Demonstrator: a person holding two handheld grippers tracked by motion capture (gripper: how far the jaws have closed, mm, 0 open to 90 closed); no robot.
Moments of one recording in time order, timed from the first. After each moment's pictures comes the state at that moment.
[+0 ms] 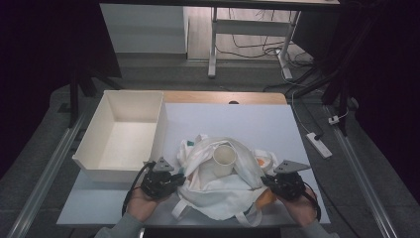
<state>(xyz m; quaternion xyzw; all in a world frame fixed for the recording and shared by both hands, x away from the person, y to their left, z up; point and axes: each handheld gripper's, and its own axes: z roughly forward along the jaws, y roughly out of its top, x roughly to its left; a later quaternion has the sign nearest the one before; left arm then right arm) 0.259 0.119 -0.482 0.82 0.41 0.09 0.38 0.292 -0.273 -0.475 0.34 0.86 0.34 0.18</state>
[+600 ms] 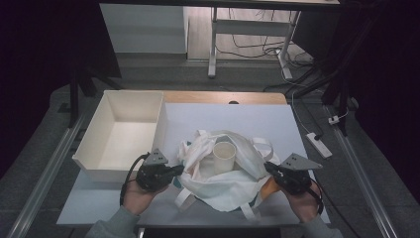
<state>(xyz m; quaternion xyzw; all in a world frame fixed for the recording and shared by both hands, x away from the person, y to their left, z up) 0.266 0.133 -0.459 0.81 0.38 0.10 0.44 0.290 -0.273 -0.442 0.31 0.82 0.40 0.25</state>
